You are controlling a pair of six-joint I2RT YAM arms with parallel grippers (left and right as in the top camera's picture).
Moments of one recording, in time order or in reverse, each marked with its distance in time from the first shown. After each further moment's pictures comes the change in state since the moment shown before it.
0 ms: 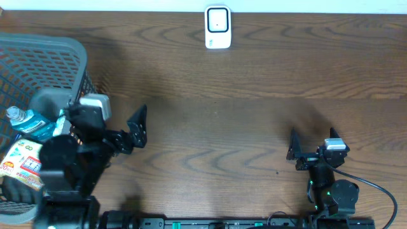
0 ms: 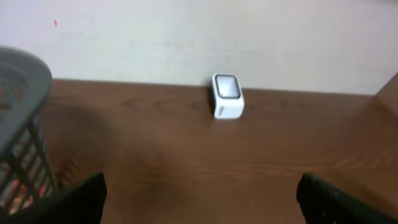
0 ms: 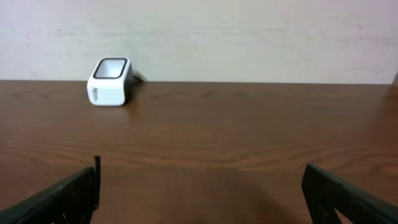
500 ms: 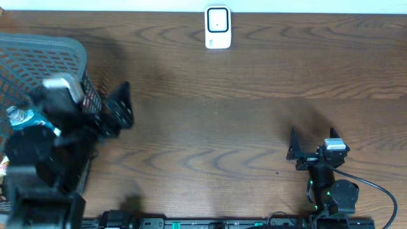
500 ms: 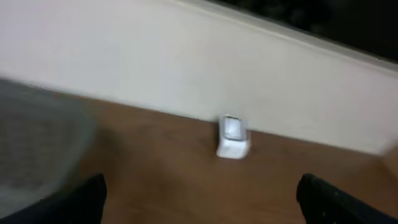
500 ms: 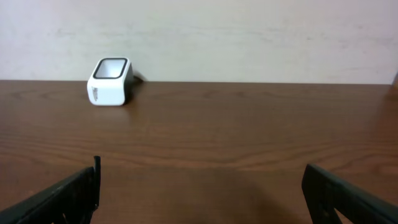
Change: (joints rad) left arm 0.000 0.126 0.271 -0.068 -0.110 -0.146; right arm 0.000 0.000 0.000 0.000 0.000 0.000
